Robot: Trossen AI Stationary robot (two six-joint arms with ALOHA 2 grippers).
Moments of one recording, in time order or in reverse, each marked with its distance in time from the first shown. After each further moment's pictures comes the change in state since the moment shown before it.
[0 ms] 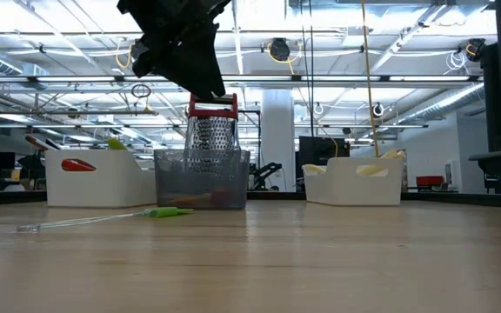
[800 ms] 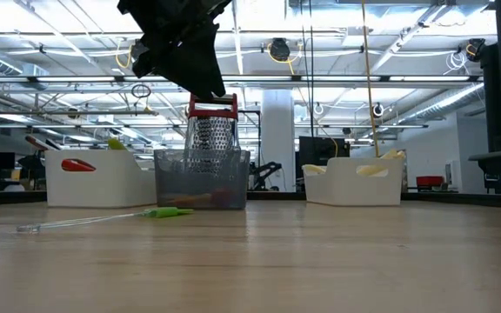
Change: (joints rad) left arm 0.002 0.000 0.000 0.000 0.000 0.000; right arm 0.010 -0.004 -0.157 0.152 0.025 -0.065
